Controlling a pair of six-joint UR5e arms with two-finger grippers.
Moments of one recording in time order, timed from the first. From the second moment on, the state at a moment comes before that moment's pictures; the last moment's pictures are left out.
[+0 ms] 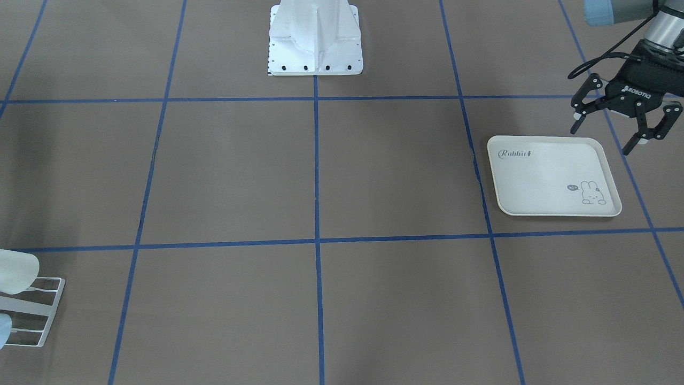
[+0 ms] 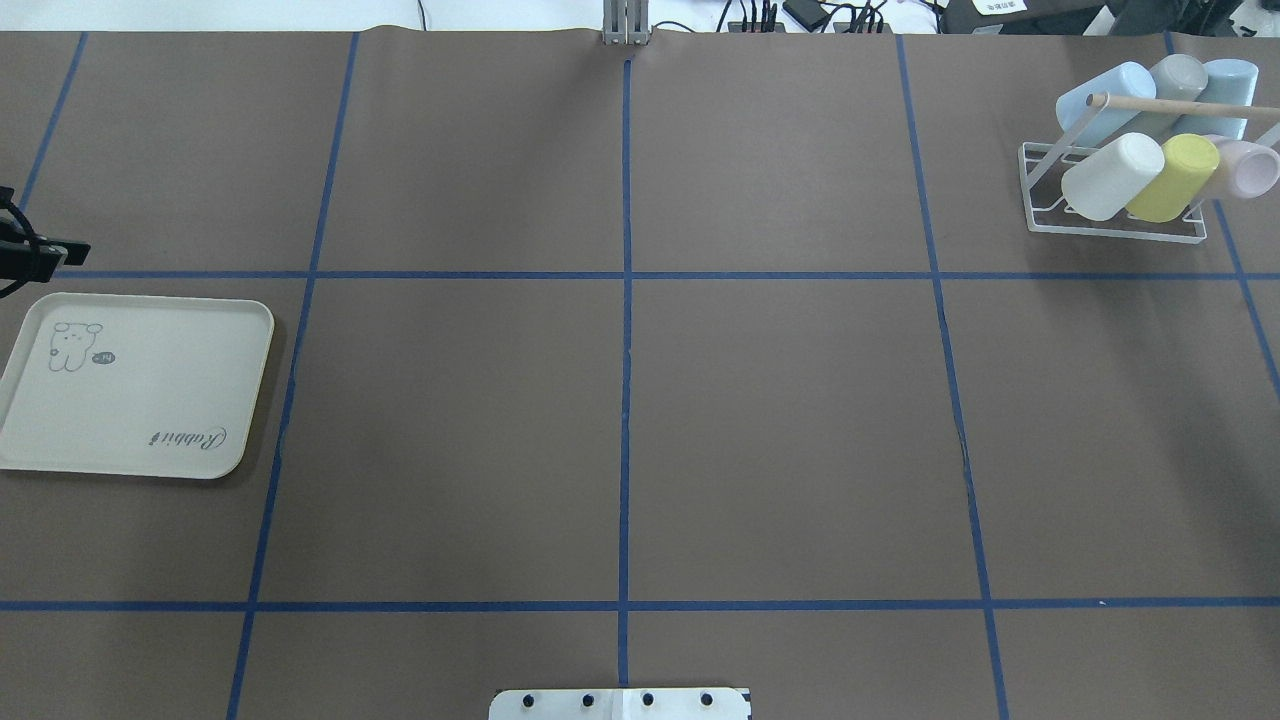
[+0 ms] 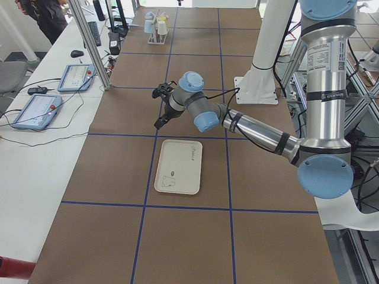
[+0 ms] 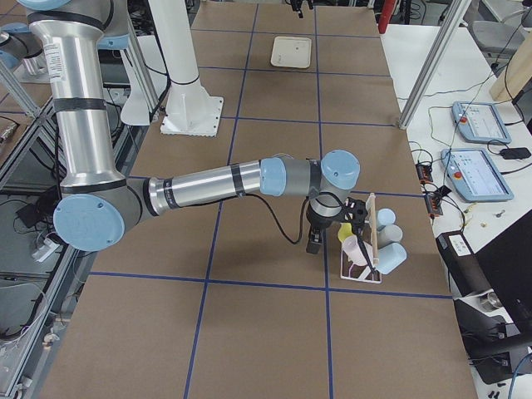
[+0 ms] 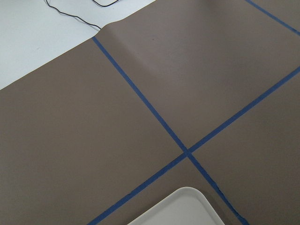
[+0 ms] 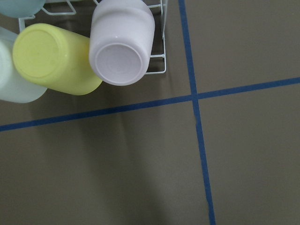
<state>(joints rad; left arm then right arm) -1.12 -1.49 -2.01 -2.16 -2.08 -0.29 1.51 -1.47 1.71 -1.83 2.37 0.21</state>
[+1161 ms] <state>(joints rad) -1.44 -1.45 -1.92 -1.84 -2.26 -0.21 1.51 -1.48 1.71 -1.84 2.36 0.21</state>
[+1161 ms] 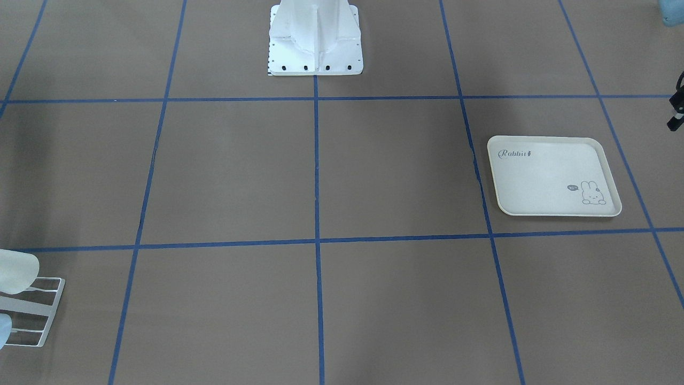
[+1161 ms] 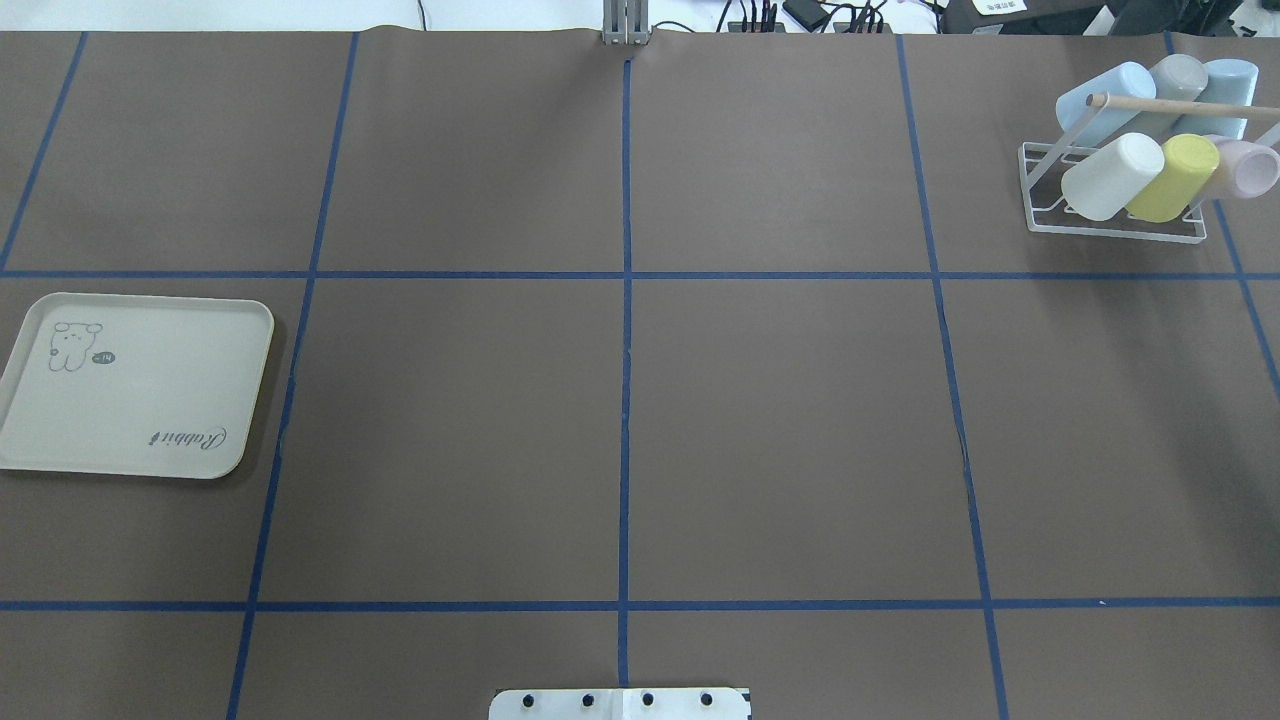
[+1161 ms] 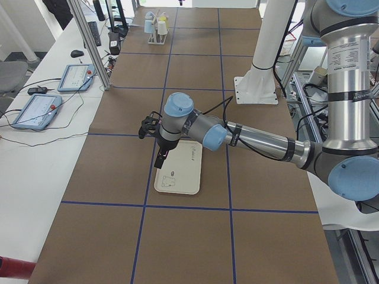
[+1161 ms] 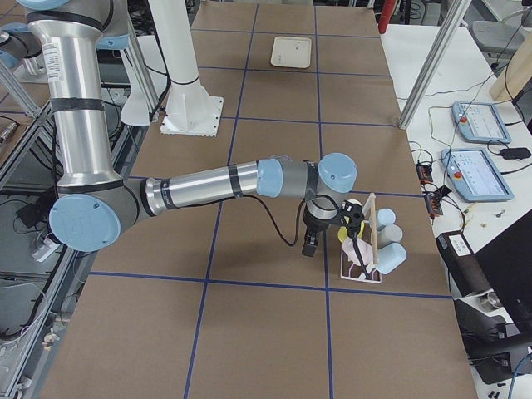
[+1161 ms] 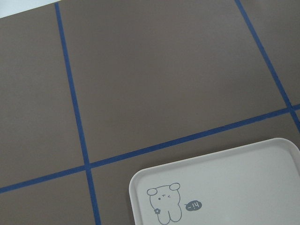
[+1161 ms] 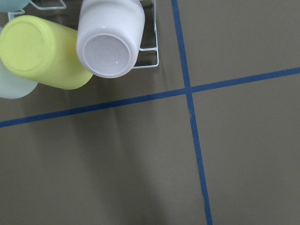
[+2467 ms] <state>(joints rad) -1.57 -1.36 -1.83 -1.64 -2.26 0.01 1.51 -1.51 1.71 -1.84 2.36 0.21</state>
